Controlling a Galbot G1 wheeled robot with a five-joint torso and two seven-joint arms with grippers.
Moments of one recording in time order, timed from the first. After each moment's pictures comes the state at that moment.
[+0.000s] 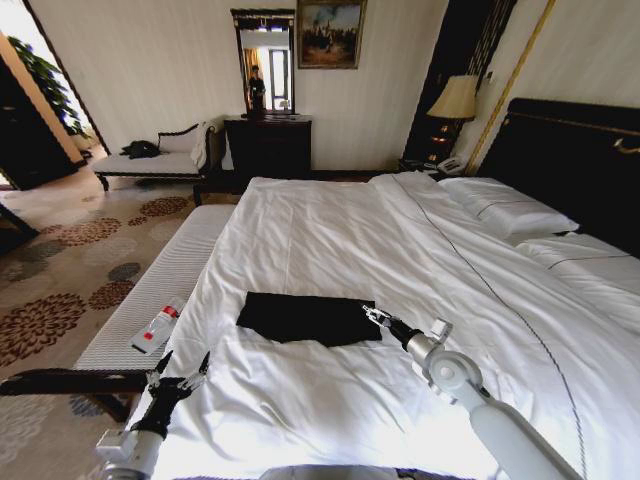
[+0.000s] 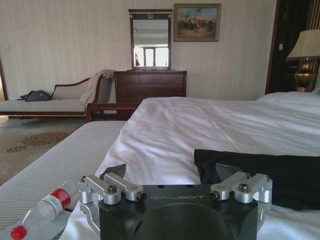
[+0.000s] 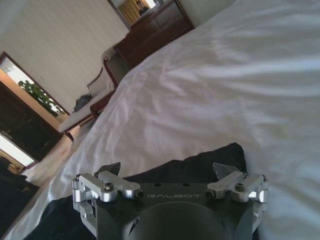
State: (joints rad) left arm 2.00 -1.17 -0.77 -2.17 -0.46 -0.17 0.00; right arm -1.27 0.88 0.37 1.90 1.29 -0.28 0.11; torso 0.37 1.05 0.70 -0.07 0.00
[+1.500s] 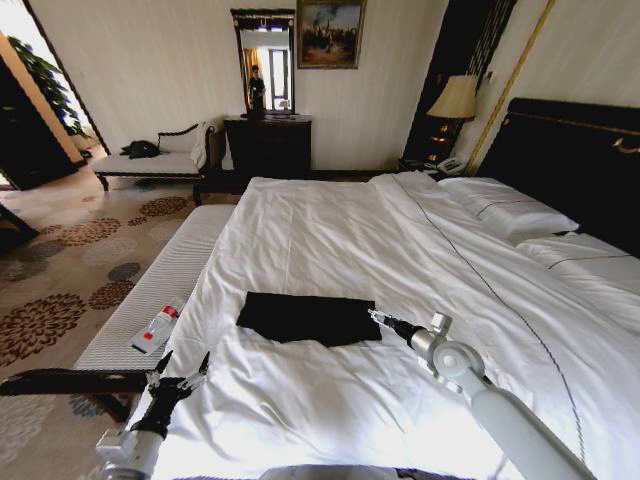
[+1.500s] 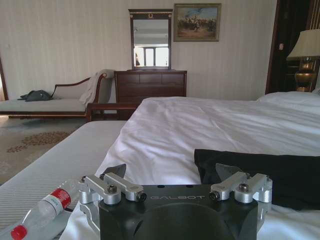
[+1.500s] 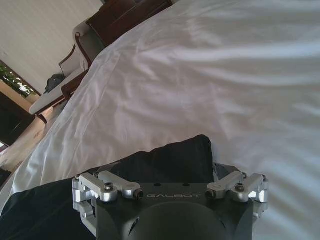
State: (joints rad) left arm 2.00 -1.17 -0.77 -2.17 -0.46 -0.17 0.00; right arm -1.18 0.86 0.35 1.82 1.33 -0.40 0.19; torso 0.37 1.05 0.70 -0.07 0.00
